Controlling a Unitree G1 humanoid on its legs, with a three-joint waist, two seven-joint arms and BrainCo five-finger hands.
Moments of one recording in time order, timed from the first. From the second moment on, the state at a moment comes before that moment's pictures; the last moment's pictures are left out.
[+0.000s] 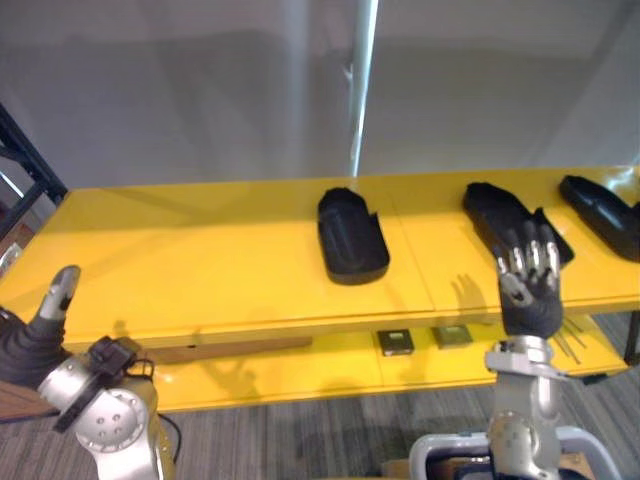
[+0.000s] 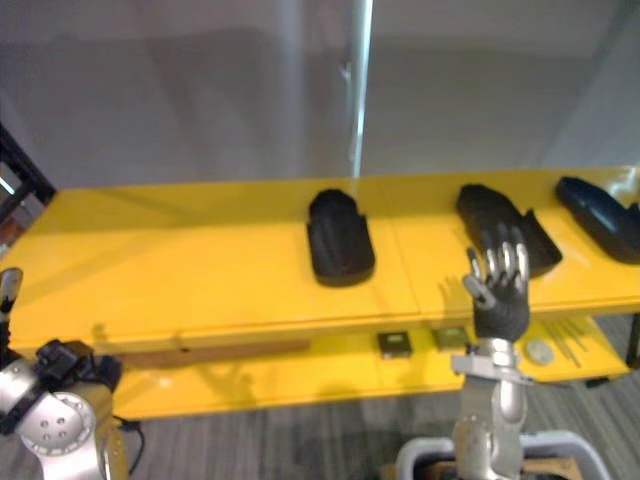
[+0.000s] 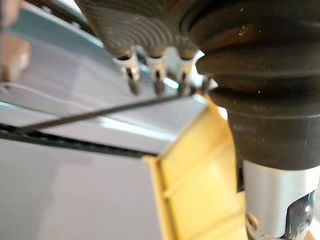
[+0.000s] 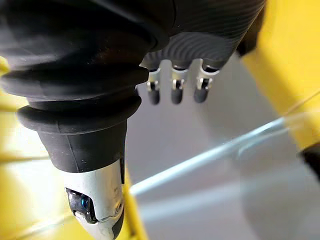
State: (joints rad) left arm 0.22 0.00 0.37 -0.53 -0.10 -0.37 0.63; right arm 0.20 -0.04 -0.20 -0.18 0.61 -0.26 0.11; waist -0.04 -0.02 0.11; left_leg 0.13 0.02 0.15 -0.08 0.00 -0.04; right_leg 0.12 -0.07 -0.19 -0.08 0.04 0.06
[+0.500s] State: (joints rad) left arm 0.23 -0.01 0.25 -0.44 -0.19 -0.25 0.60; right arm 0.04 -0.08 0.06 -0.05 0.42 -0.25 0.13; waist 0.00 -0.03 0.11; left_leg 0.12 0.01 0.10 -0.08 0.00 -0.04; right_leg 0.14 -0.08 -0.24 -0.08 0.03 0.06
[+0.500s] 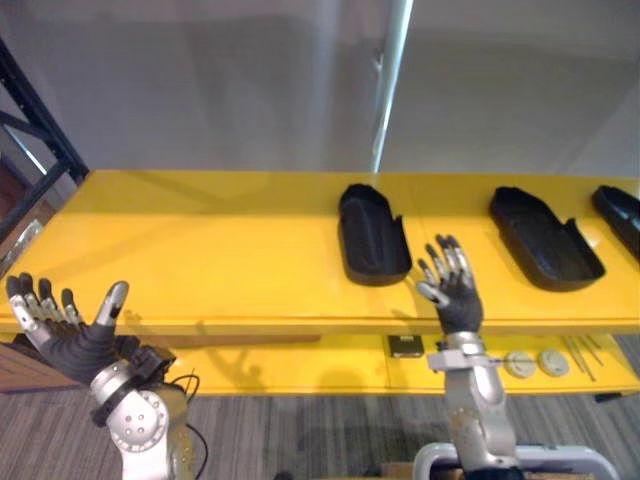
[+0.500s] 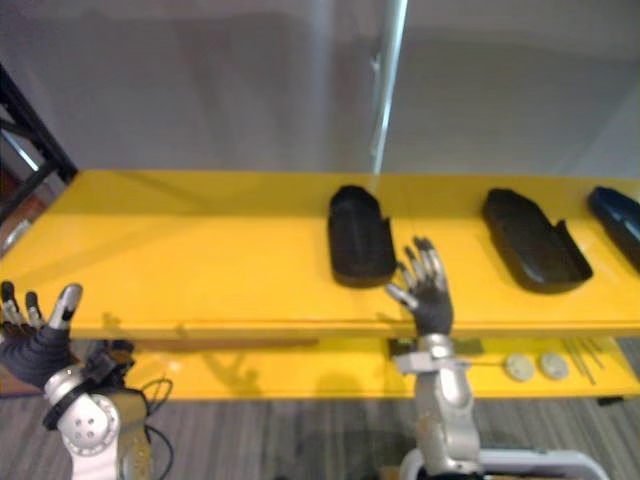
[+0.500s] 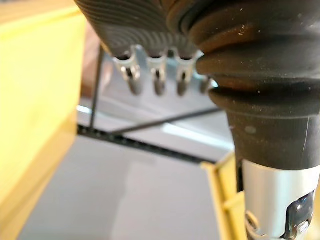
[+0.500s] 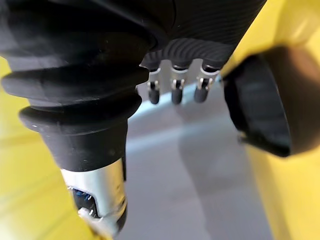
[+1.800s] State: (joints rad) left arm 0.31 -0.01 0.26 -0.40 -0.20 -0.21 0.61; right arm 0.05 -0.09 0.16 0.13 0.28 -0.07 -0.12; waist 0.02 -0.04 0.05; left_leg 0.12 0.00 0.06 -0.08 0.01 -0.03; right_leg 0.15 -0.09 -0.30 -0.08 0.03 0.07
